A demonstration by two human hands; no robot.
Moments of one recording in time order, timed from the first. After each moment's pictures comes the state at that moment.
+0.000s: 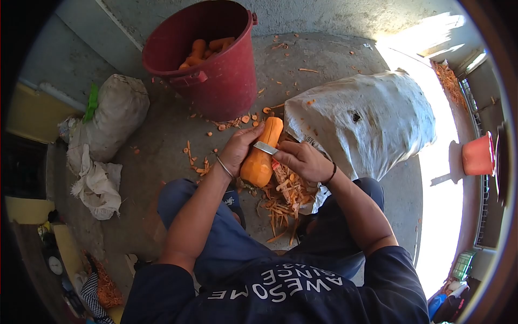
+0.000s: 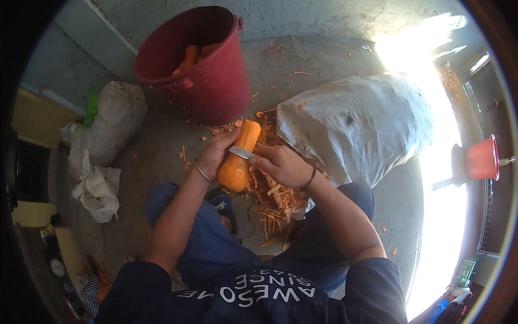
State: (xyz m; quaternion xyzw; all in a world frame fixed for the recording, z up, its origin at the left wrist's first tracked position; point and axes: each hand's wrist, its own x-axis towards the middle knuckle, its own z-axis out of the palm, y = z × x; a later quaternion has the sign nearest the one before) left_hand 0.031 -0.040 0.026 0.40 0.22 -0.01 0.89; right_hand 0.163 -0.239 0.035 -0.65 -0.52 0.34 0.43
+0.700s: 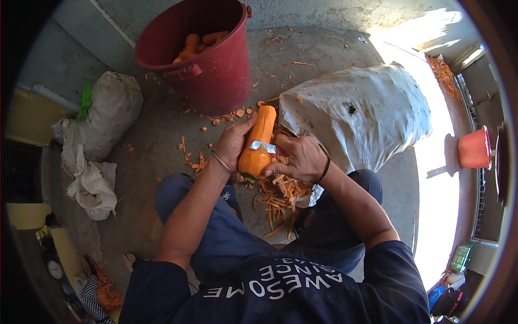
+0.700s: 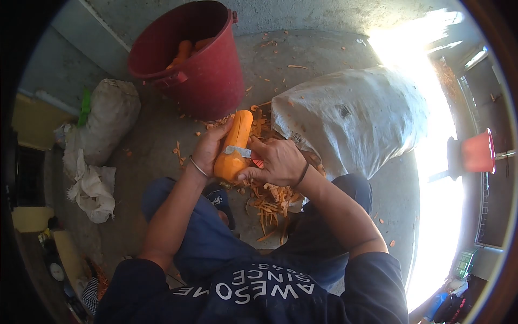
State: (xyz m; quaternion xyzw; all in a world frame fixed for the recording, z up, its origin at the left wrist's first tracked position) left_hand 0.029 -0.044 0.026 0.33 0.20 0.00 0.92; right_hand 0.145 -0.241 0.050 -0.76 -0.59 0.16 0.25
